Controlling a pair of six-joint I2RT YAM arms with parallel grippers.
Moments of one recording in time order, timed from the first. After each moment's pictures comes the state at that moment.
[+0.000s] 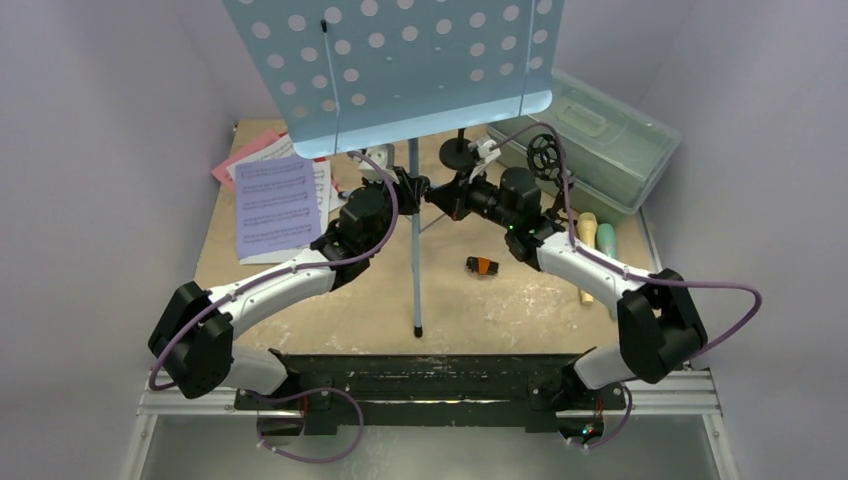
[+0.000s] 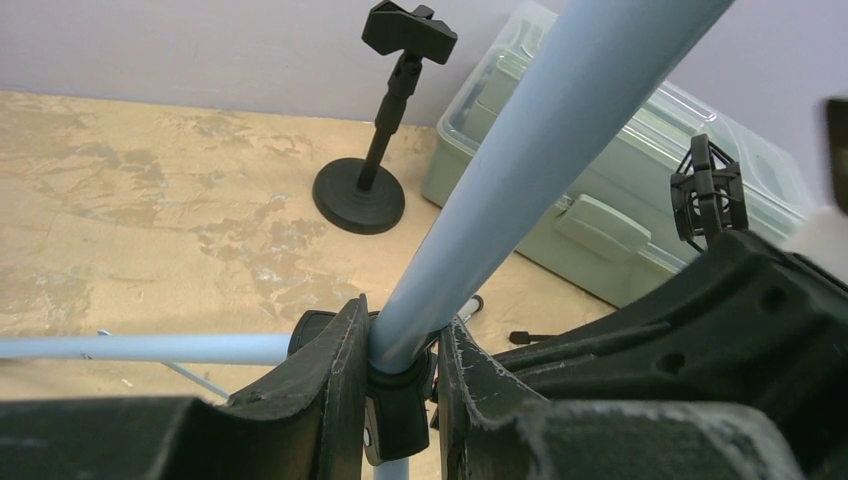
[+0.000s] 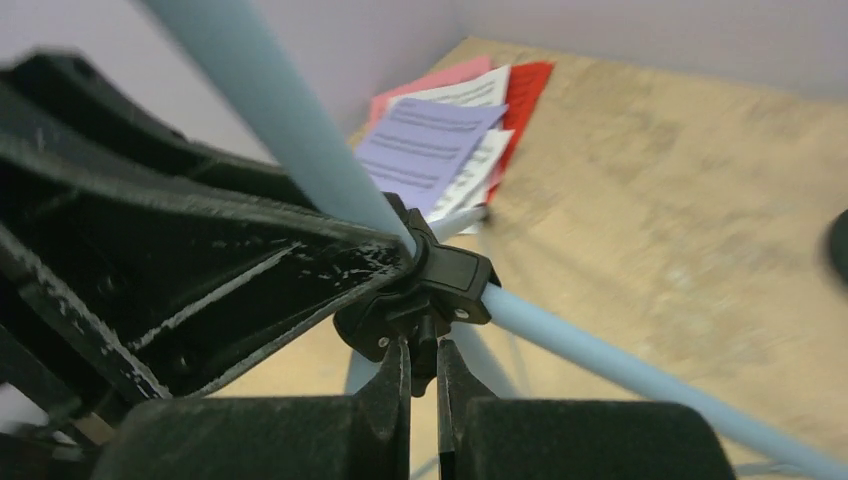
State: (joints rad) left arm -0.76 1.38 0.91 0.43 -0.41 -0.41; right arm 0.51 1.47 0.91 0.48 -0.43 0.51
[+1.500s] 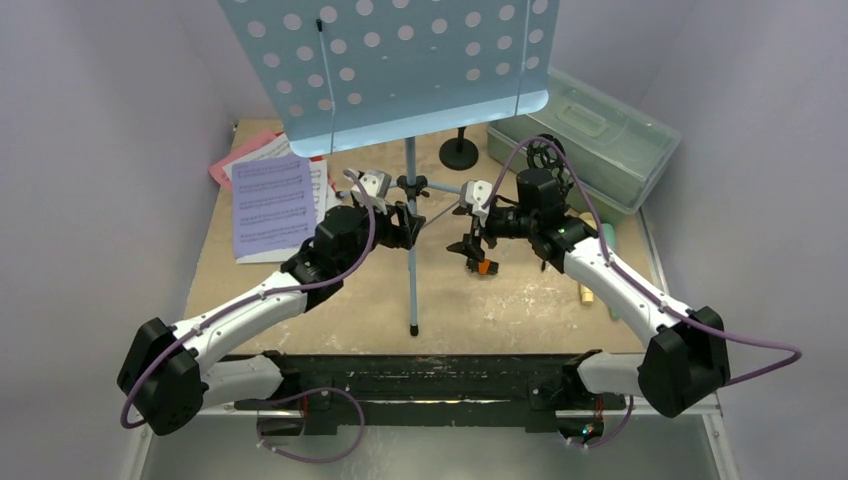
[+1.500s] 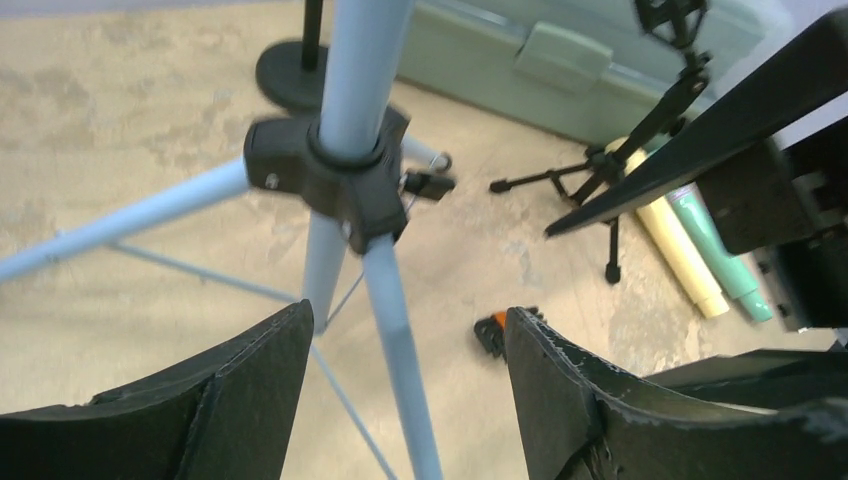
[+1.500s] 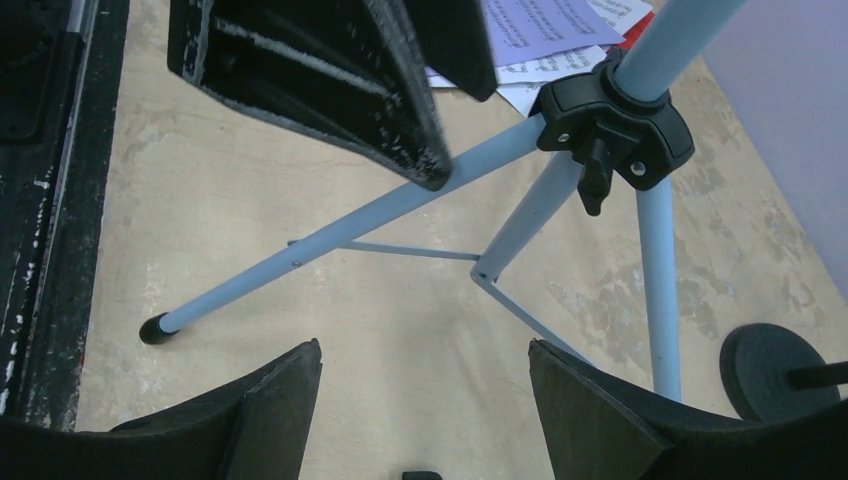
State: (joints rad) left arm -0.71 1.16 0.76 0.28 -0.11 -0.30; right arm 0.47 1.28 0.96 -0.18 -0.75 -0.58
